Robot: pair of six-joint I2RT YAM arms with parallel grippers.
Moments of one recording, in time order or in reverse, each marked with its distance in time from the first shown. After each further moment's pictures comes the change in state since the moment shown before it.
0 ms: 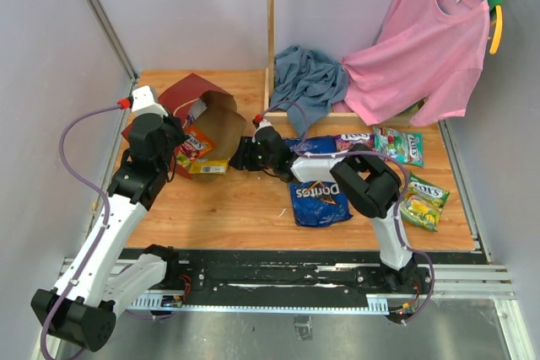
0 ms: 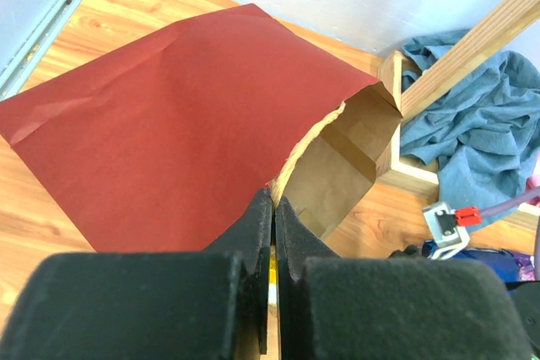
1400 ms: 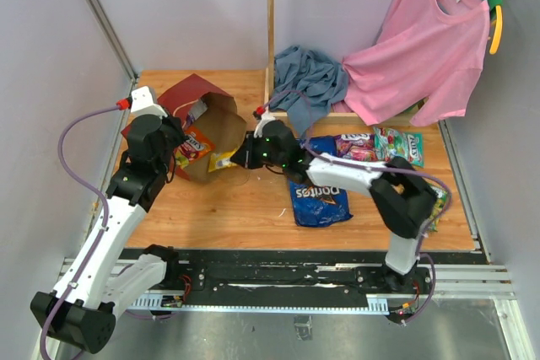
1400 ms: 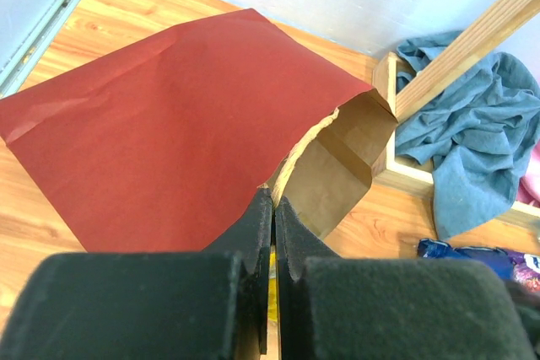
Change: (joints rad) left arm 0.000 -0.014 -0.003 0.000 0.010 0.000; right arm 0.047 -0.207 -0.051 -0.090 -0.048 -0.019
